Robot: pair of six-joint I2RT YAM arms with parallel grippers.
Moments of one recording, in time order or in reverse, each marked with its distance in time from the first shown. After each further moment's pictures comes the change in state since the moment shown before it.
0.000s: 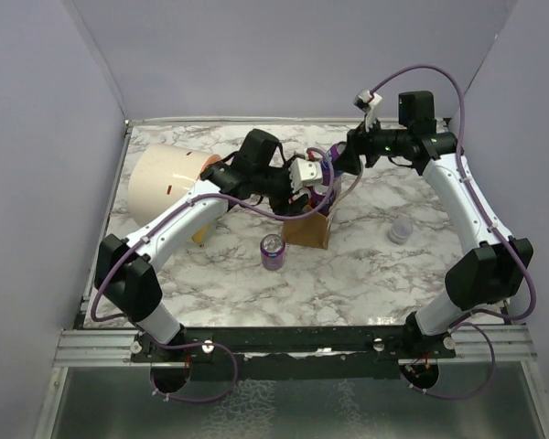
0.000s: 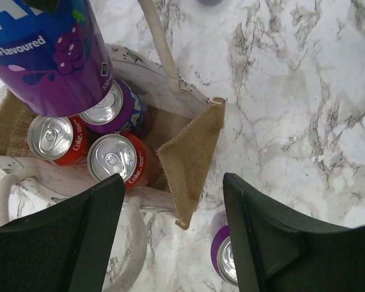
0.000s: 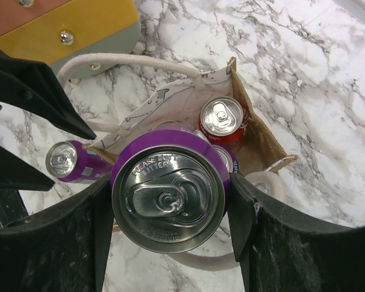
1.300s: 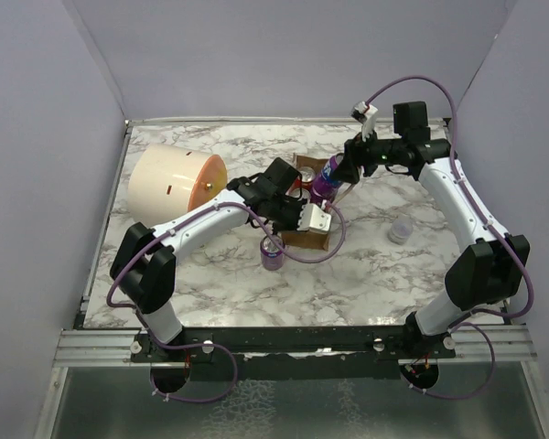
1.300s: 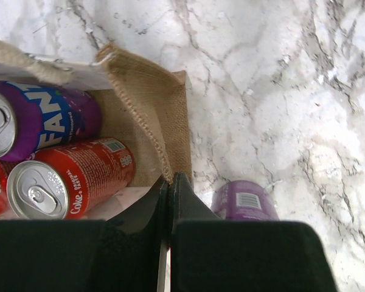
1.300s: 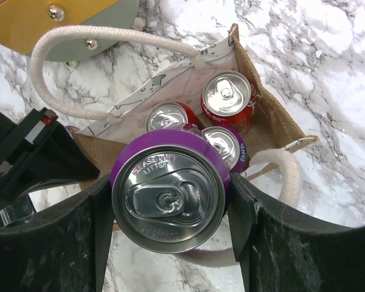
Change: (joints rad) left arm -0.111 0.135 -0.062 -0.116 -0.079 0.380; right arm 0.000 -0.001 -0.093 0.015 0.003 0.002
